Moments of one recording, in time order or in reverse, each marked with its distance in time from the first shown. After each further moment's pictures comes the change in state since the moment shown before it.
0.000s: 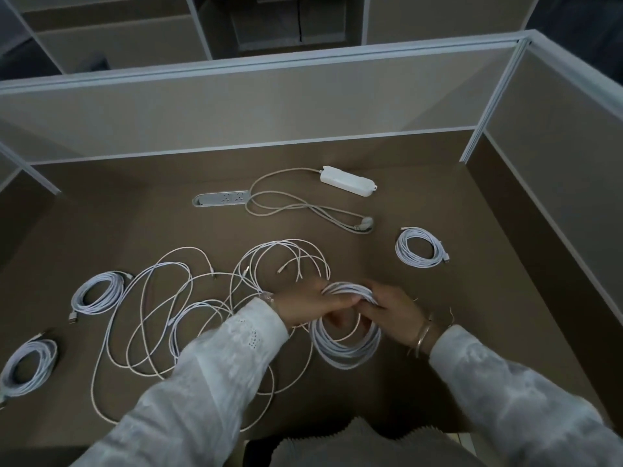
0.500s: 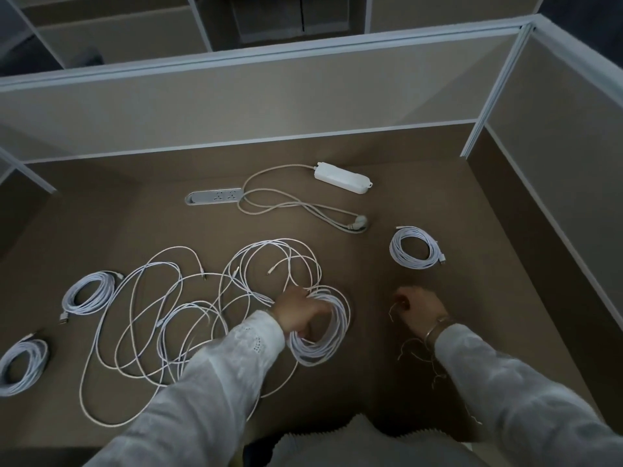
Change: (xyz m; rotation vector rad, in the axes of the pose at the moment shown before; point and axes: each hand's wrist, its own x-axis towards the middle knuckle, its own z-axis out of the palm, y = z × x) left_hand 0.043 -0.033 0.024 -0.084 0.290 -0.330; right_hand 0.008 0.131 -0.019 -0.333 0.031 0.389
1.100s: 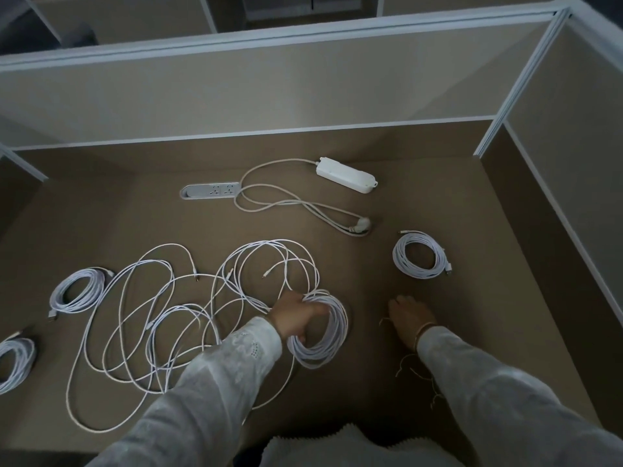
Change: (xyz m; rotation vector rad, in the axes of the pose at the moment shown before) left_hand 0.040 -0.003 0.005 -0.116 0.011 -0.095; right_hand 0.046 0.015 0.031 -0.502 -0.234 -0.102
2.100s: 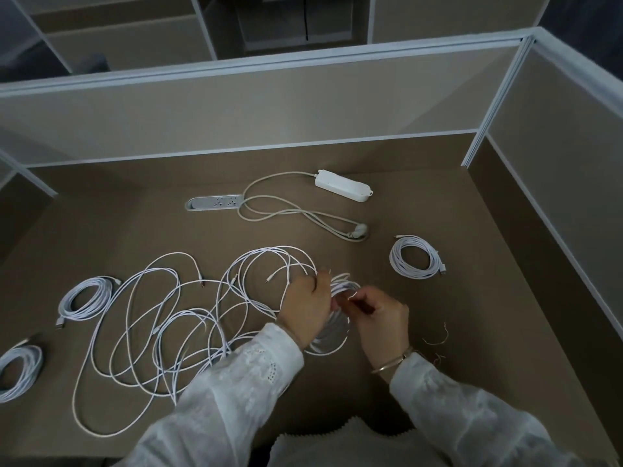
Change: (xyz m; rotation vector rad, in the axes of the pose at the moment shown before) left_hand -0.078 0.040 0.010 0.039 0.287 0.389; right_hand -0.095 -0.110 -0.070 1.029 0.911 -0.173
